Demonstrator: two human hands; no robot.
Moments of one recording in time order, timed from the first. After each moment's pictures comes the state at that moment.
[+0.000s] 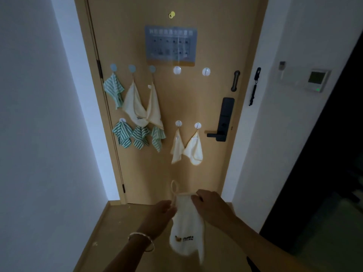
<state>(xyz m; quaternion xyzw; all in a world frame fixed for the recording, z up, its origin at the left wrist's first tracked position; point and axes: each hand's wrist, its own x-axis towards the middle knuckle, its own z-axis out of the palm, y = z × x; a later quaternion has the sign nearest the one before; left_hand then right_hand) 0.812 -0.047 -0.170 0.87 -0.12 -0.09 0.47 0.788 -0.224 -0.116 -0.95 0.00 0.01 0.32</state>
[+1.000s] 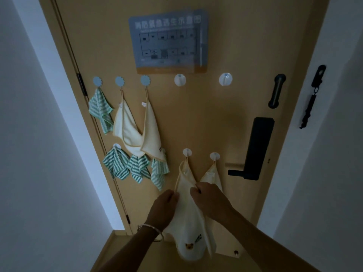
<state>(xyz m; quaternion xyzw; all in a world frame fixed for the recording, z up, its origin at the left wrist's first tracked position) 1.172 -0.160 -0.144 0.89 -0.03 0.01 0.45 1.173 -0.317 -0.105 -0.93 -0.06 0.00 0.36</state>
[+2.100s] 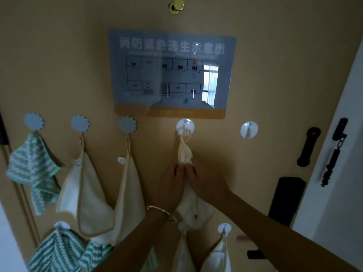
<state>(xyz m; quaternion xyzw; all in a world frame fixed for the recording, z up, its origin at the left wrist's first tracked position) 1.484 -0.155 -0.017 0.75 -0.19 0.18 0.60 1.455 -0.260 0.012 -0.94 -0.06 -0.26 0.22</state>
